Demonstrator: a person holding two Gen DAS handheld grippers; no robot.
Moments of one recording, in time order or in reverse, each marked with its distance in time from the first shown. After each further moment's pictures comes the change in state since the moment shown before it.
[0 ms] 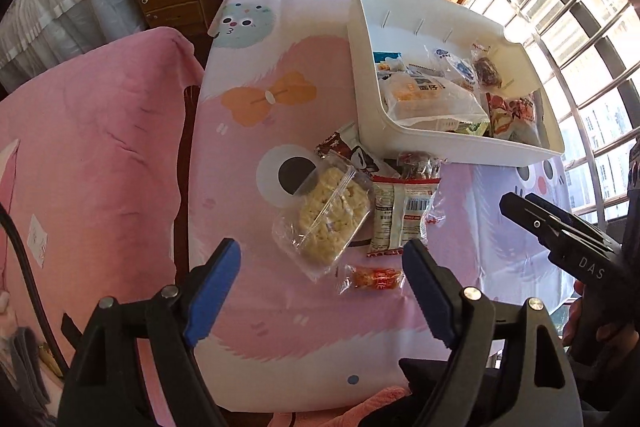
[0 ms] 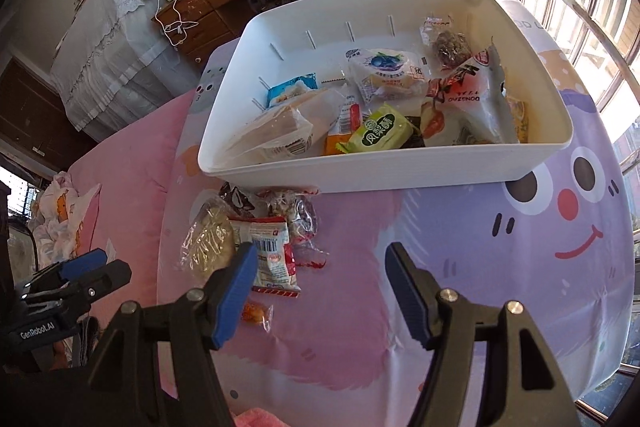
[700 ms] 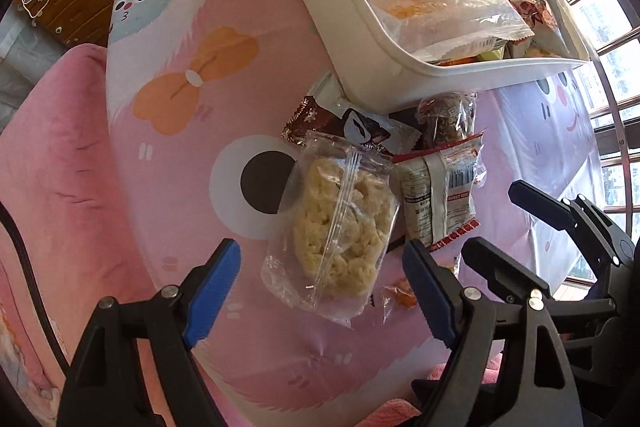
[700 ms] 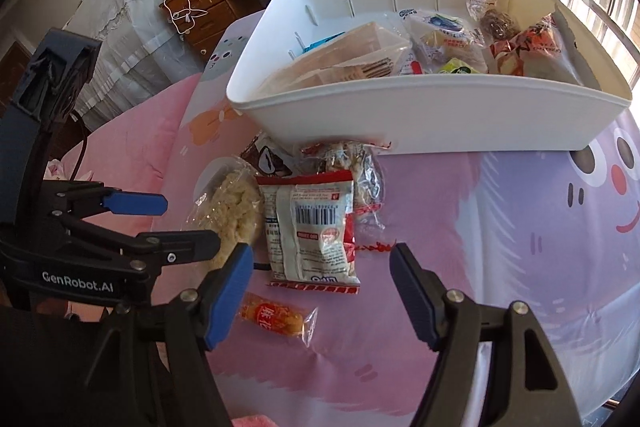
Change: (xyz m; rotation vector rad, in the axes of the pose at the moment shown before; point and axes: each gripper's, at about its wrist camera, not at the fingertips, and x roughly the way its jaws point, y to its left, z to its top) left arm 0.103 -0.008 0.035 0.296 0.222 -0.049; right arm 0.061 0.047 -0.044 -0.043 -0.017 -0.022
